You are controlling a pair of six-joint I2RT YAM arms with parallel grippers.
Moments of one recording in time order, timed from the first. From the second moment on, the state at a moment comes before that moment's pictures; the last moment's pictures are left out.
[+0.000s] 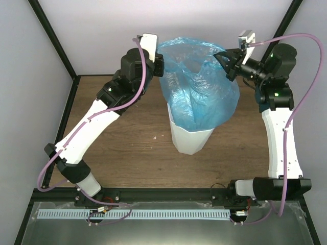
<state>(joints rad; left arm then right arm) -0.79 1.65 2.06 -0.50 -0.53 -0.10 0.00 1.31 1.67 -0.29 -0.94 0.05</state>
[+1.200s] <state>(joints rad) -0.73 1.54 1.81 -0.49 -0.29 -0.23 -0.08 1.13 1.73 -0.52 -0.87 0.07</state>
